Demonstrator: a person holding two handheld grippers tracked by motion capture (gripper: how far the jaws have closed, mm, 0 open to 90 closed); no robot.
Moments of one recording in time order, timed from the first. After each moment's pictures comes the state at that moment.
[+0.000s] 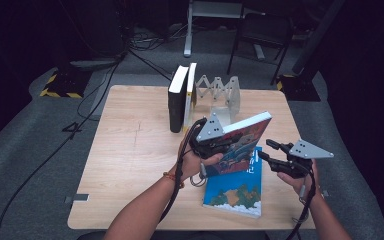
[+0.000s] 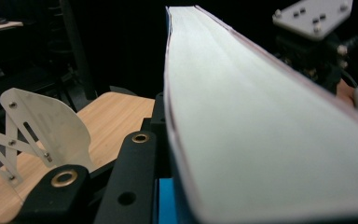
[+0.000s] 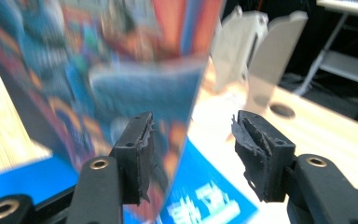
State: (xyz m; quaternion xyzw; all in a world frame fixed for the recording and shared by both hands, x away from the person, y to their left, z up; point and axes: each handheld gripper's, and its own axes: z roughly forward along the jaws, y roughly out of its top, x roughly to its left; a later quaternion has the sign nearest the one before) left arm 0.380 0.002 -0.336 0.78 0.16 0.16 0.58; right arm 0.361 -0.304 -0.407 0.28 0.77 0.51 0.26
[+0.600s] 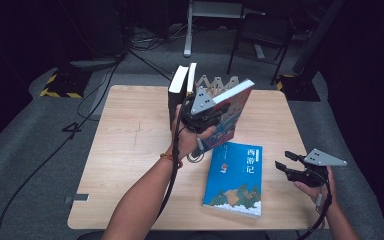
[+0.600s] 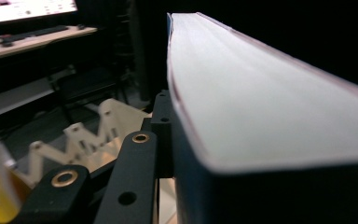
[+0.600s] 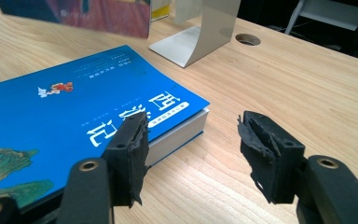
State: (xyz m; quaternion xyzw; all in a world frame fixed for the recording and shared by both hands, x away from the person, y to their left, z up) left arm 0.424 0.026 -0.308 0.75 0.25 0.24 0.57; right arm 0.355 -0.359 -0.441 0.34 0.79 0.45 0.25
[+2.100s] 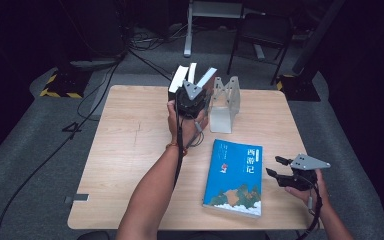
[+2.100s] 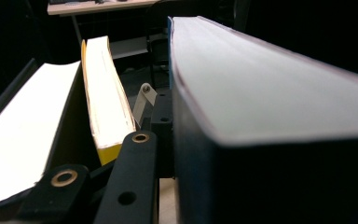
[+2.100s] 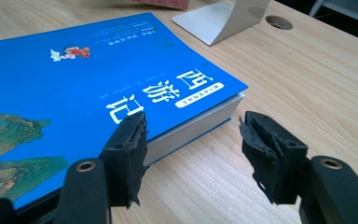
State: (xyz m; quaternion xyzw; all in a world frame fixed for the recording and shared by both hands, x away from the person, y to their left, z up) left arm 0.491 0.030 -0.358 0.69 0.42 0.32 0.50; right arm 0.353 -0.336 -0.456 0.31 0.83 0.41 0.24
